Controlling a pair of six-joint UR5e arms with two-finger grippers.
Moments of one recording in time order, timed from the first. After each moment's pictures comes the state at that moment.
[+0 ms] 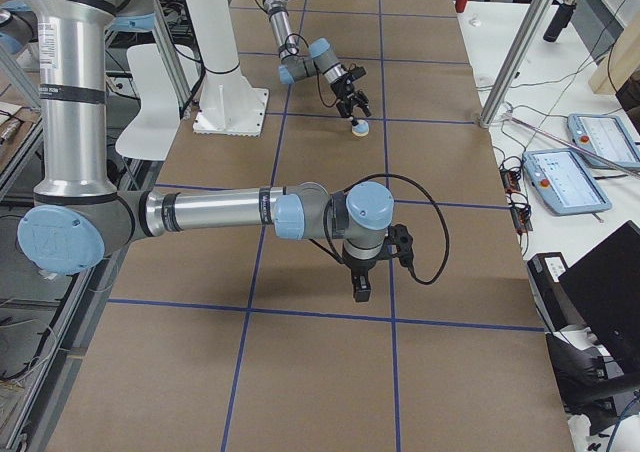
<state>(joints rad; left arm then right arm) -0.38 -2.42 -1.14 -2.73 -1.32 -0.81 1.53 -1.62 1.73 -1.62 2.37 -0.09</state>
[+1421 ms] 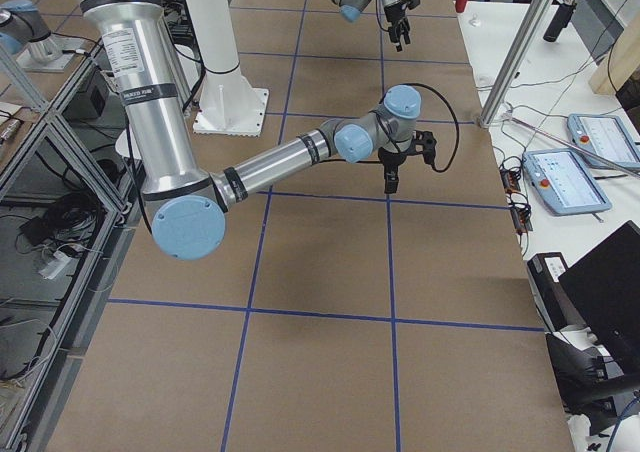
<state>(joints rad) -0.96 -2.05 -1.36 -2.49 -2.04 -0.71 1.10 -1.29 1.76 -1.47 2.30 0.71</state>
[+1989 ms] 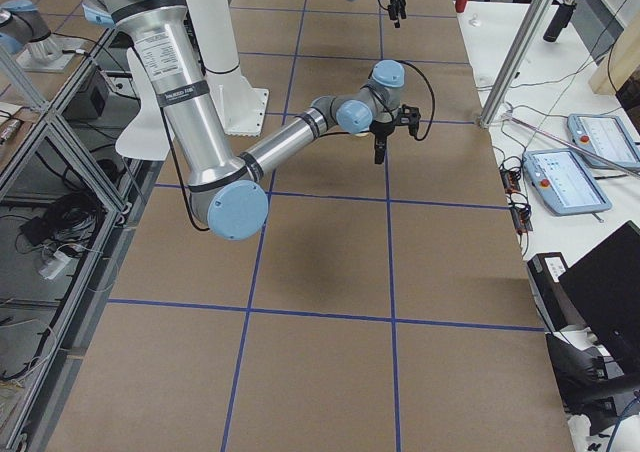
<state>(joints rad) -1.09 -1.83 -1.58 -2.16 -2.07 -0.55 0.88 -1.14 1.75 -1.47 2.16 1.03</state>
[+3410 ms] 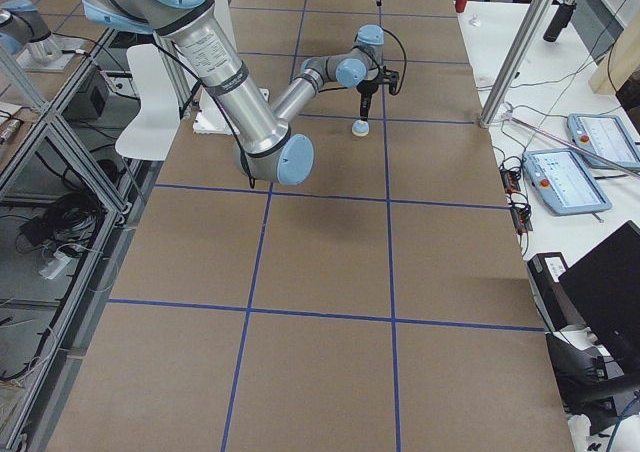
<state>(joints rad) -1.17 -1.69 -1.69 -1.97 -2.08 -0.32 0.65 -0.80 1.52 -1.54 1.98 1.25</state>
